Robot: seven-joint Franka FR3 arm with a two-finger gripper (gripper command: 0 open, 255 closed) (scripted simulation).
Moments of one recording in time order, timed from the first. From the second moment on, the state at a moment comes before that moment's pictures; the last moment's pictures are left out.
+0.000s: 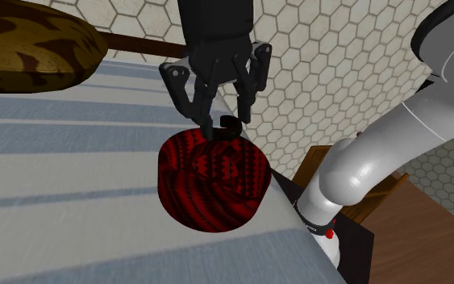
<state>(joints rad) 0.07 -0.34 0.77 -1.71 0.26 1.18 1.12</state>
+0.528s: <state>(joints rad) 0.08 -0.37 0.76 -1.81 0.27 1.25 1.11</state>
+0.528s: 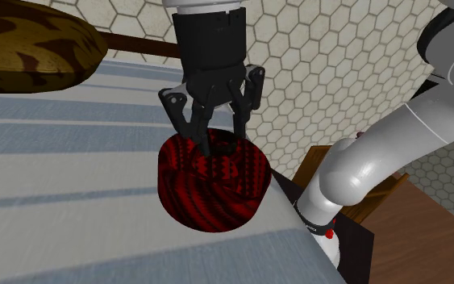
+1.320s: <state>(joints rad) 0.07 -0.34 0.78 -1.75 0.26 1.22 1.12</state>
